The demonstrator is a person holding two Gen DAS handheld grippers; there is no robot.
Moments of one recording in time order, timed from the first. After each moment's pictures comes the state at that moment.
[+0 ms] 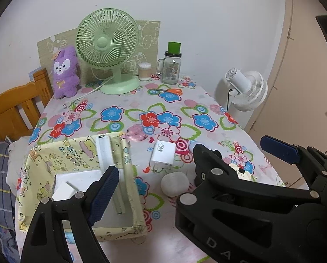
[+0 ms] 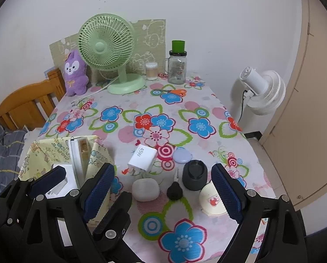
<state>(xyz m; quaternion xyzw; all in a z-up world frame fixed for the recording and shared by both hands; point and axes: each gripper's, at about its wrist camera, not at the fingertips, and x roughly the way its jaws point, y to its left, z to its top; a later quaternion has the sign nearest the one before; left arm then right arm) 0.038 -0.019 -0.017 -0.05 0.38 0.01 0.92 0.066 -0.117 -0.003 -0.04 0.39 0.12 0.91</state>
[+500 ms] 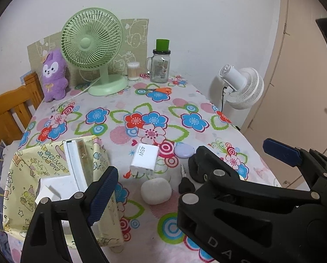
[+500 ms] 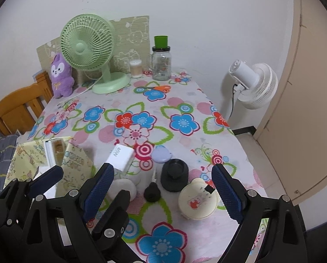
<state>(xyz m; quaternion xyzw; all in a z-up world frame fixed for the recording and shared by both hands) 0.059 -0.053 -0.028 -0.04 0.38 0.00 0.92 0.085 -0.154 -0.017 -0.03 0.39 0.10 0.91</state>
